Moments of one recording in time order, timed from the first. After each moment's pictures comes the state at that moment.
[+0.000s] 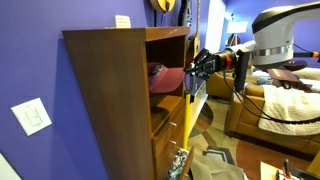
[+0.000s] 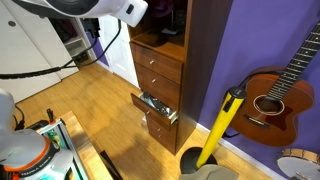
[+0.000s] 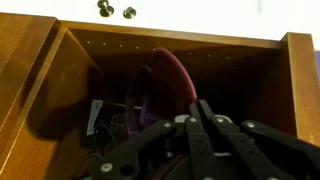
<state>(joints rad) -0.20 -0.56 -0.17 -2.40 1.42 2.02 -0.31</state>
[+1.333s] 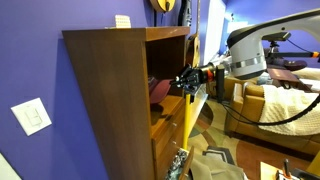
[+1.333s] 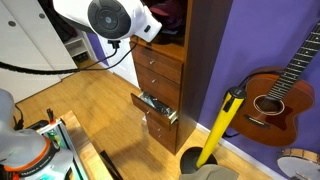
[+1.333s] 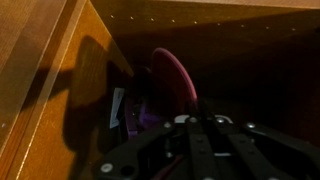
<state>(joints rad) -0.20 -0.38 -0.11 -2.36 1.55 2.12 -0.45</state>
